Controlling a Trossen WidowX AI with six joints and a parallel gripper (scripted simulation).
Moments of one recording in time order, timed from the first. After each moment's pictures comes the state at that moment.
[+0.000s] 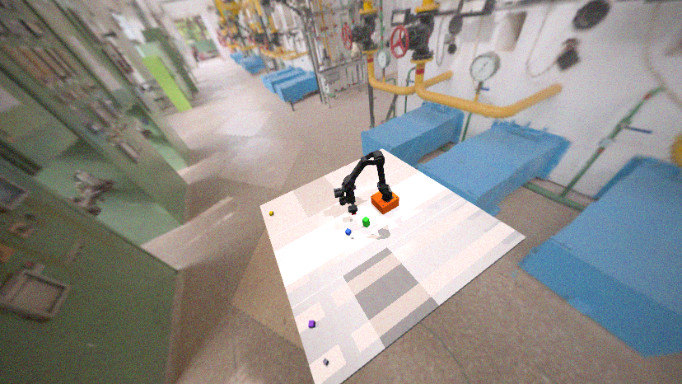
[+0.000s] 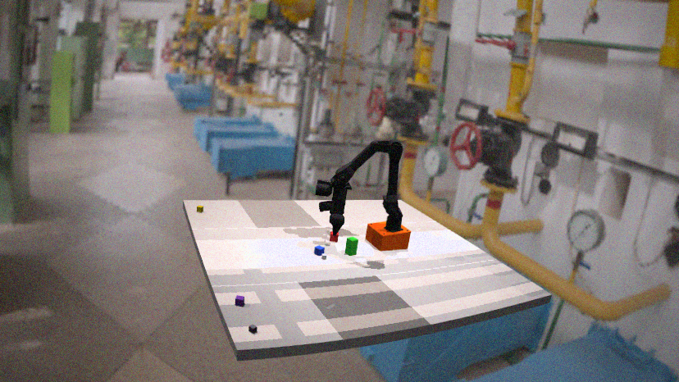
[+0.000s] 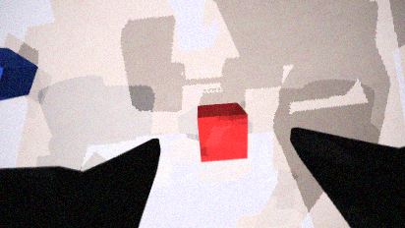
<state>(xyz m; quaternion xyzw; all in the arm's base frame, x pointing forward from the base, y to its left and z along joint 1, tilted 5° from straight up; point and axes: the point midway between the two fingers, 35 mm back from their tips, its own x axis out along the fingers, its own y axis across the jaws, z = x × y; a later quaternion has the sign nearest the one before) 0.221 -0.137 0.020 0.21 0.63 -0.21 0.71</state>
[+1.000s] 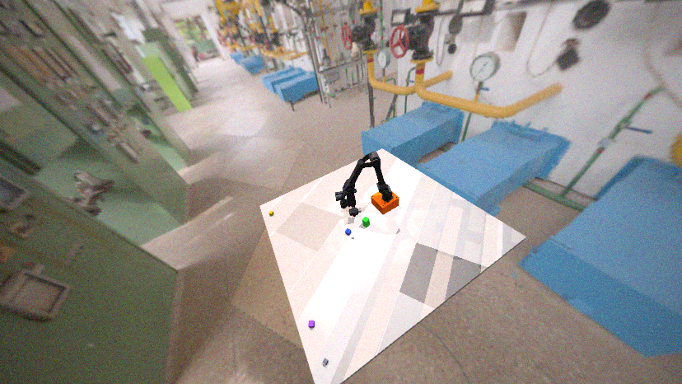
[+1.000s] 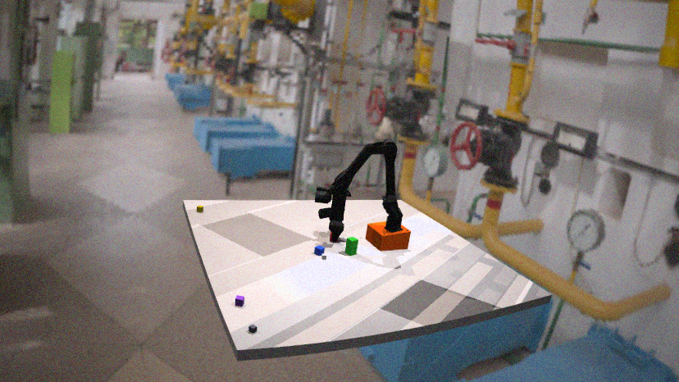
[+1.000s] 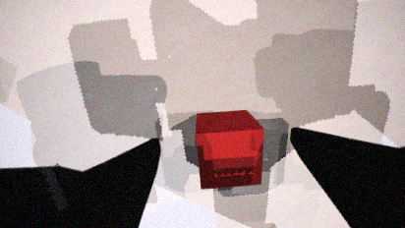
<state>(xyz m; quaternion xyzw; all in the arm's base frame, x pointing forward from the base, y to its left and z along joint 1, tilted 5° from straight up) 0.222 -0.137 -0.012 0.21 0.64 -0.21 0.71</state>
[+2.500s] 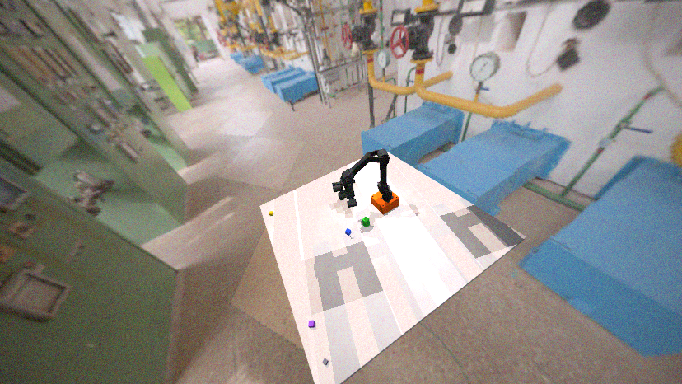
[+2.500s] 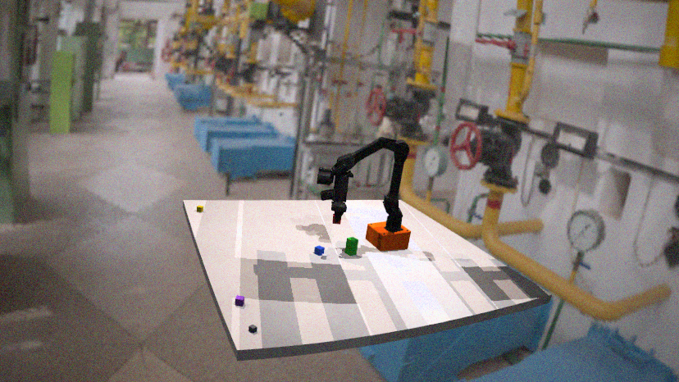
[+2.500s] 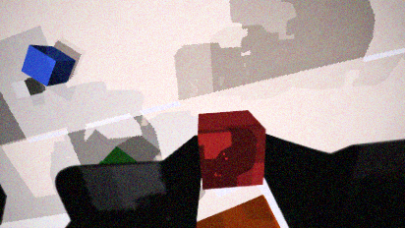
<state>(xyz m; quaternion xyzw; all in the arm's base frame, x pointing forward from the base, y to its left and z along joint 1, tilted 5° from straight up) 0.214 -0.134 0.071 0.21 0.64 -0.21 0.71</state>
